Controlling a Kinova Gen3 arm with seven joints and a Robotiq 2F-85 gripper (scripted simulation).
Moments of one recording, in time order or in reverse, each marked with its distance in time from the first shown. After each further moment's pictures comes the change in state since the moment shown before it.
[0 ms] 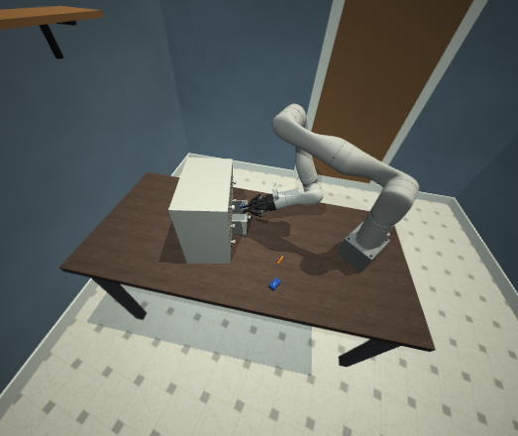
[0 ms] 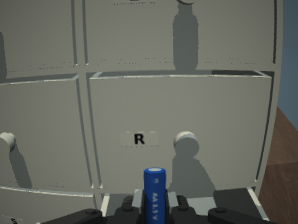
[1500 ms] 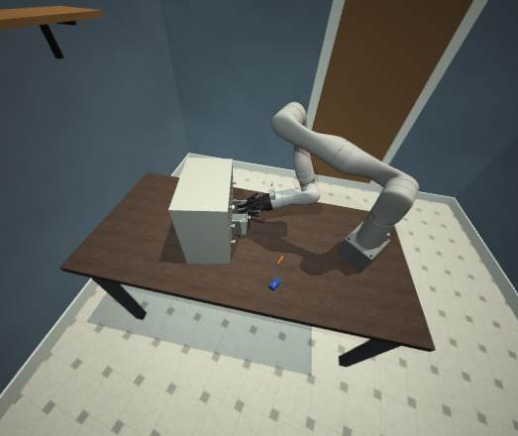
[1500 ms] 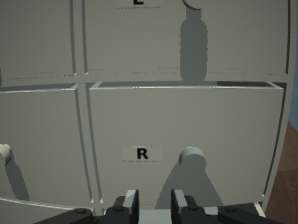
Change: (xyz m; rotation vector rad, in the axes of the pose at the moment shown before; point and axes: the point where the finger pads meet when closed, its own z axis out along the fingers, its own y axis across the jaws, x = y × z) arm 0.010 -0.002 0.013 0.007 0.010 -0.010
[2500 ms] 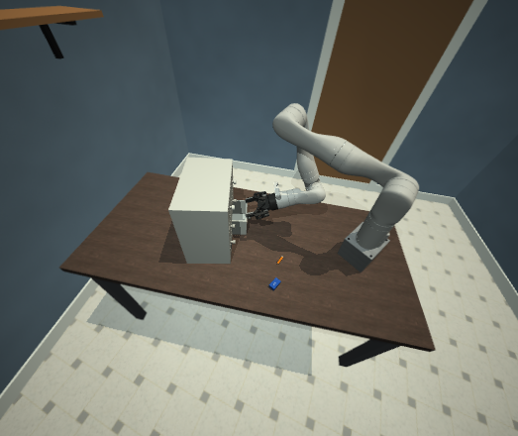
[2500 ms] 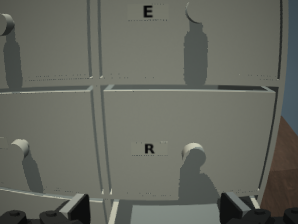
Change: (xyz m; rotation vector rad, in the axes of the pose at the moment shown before) arm -0.001 -0.004 -0.023 0.011 0.013 -0.012
